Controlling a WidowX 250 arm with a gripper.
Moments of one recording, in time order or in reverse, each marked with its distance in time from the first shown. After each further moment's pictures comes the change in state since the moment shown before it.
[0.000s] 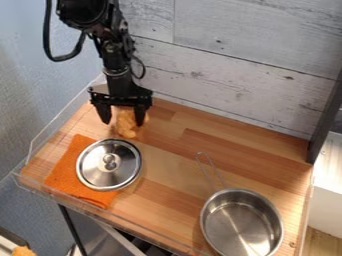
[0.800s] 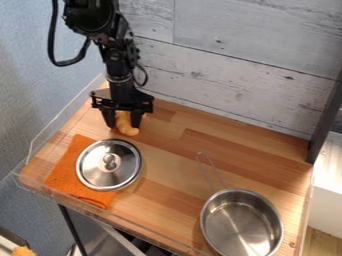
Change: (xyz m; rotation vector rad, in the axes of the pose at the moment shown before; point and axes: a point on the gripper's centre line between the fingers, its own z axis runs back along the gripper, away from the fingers) arm -0.004 -0.004 -0.006 0.057 -0.027 -0.014
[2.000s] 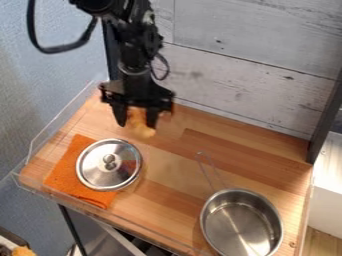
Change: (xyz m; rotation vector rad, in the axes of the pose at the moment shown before) arm -0.050 -0.043 0.075 -0.016 -0.079 -0.028
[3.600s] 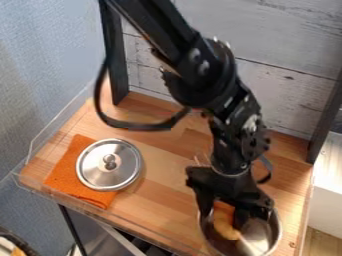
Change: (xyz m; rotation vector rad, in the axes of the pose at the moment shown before) arm -0.110 -0.130 -0.014 -0.167 0.063 -0.371
